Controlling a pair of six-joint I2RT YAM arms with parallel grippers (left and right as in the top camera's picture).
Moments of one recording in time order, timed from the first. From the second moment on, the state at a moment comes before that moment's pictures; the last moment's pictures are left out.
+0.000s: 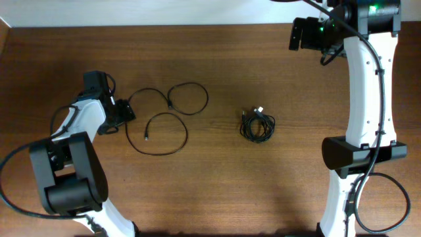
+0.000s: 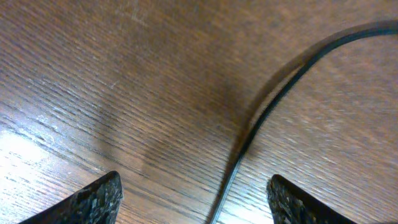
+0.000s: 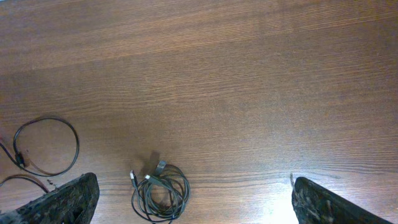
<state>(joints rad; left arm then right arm) 0.22 1.90 1.19 -0.57 -0.05 -0.25 0.11 2.23 2.81 -1.69 0.03 0.25</state>
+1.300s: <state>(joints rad) 0.02 1.11 1.45 -0.69 0.59 -0.14 0.11 2.23 2.81 -1.69 0.03 0.25</state>
